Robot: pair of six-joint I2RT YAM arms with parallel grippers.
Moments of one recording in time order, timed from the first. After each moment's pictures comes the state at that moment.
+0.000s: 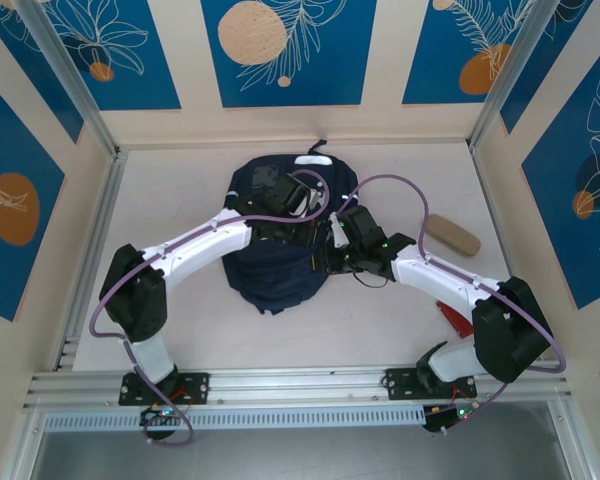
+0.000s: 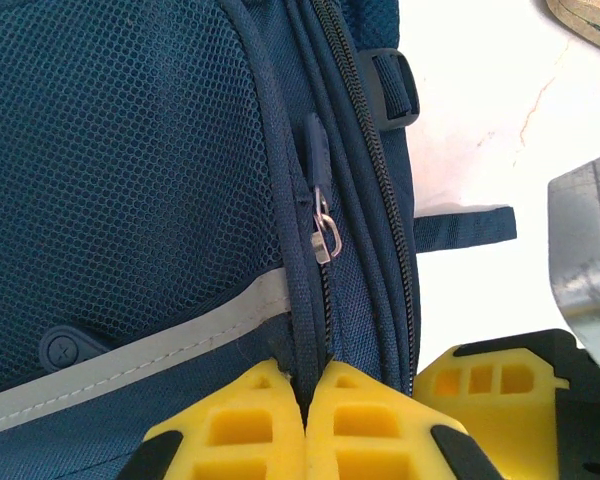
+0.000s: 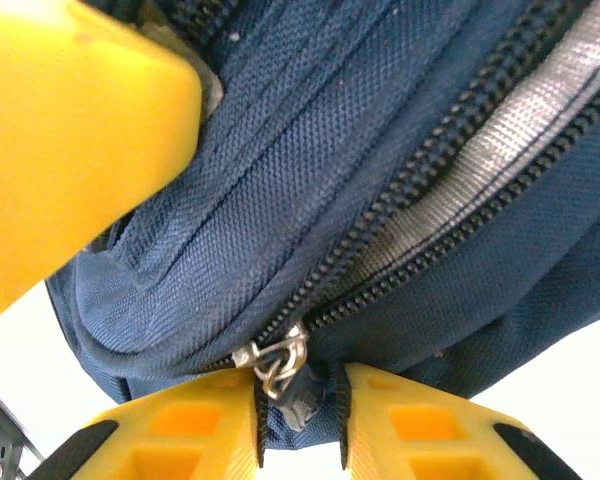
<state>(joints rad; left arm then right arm) -0.77 1.76 1.47 -0.65 0.11 -0.43 0.62 1.40 0.88 -0.41 -0.27 0.48</state>
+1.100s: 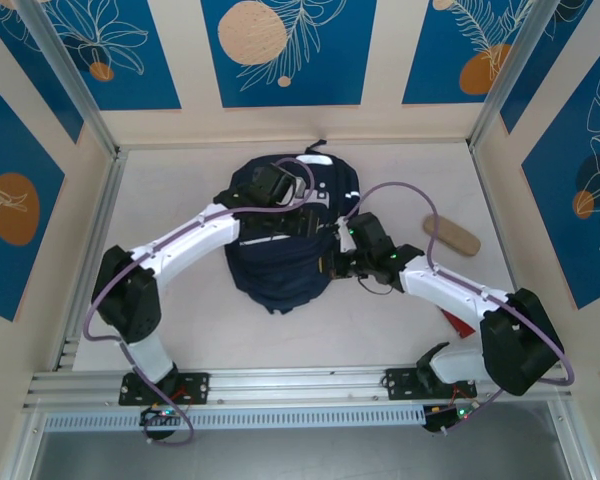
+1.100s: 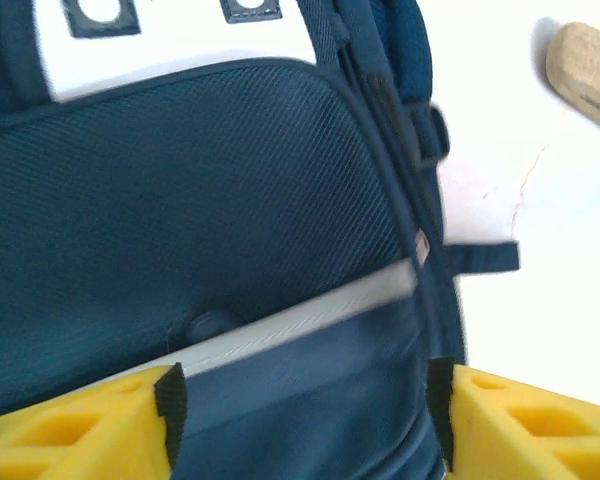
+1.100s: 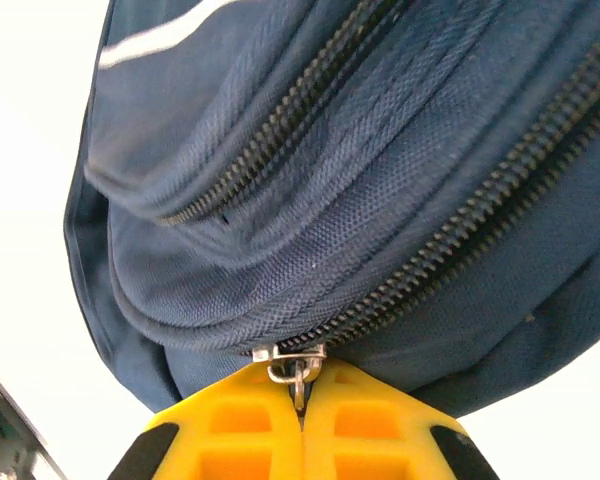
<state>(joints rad) -0.69 1.71 1.45 -0.64 0.13 -0.42 0.55 1.31 0.76 -0.30 -0.31 0.51</state>
